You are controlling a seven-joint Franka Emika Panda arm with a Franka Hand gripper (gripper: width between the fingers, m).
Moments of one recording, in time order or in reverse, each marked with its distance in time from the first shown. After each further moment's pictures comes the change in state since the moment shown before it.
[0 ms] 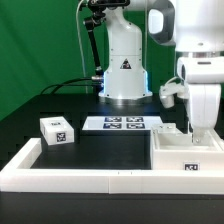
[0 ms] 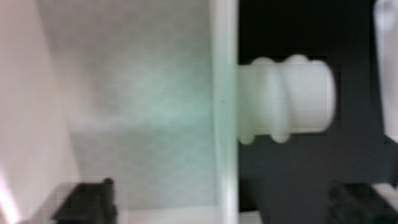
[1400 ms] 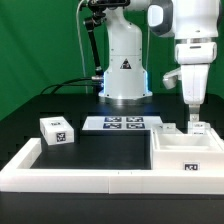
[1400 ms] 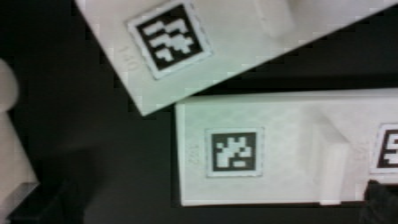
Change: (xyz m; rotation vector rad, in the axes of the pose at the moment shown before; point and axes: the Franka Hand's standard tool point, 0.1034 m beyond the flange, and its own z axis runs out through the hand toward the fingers) arm 0.022 -0.103 0.000 -0.019 0.050 0.124
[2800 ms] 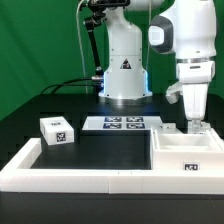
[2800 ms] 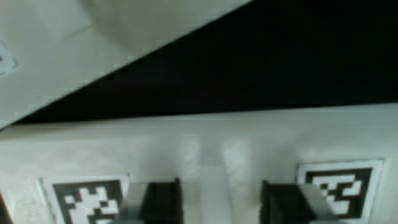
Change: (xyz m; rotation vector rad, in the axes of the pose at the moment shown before) arm 0.001 -0.040 0.038 0.046 0.021 0.005
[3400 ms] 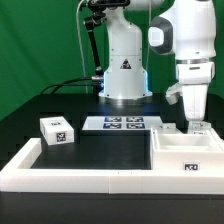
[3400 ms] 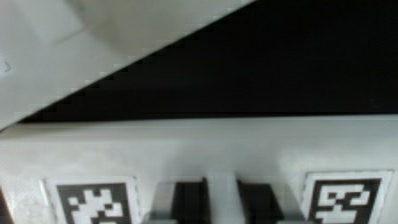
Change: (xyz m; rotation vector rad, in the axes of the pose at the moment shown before) arm 0.000 0.000 0.000 -0.001 0.001 -0.005
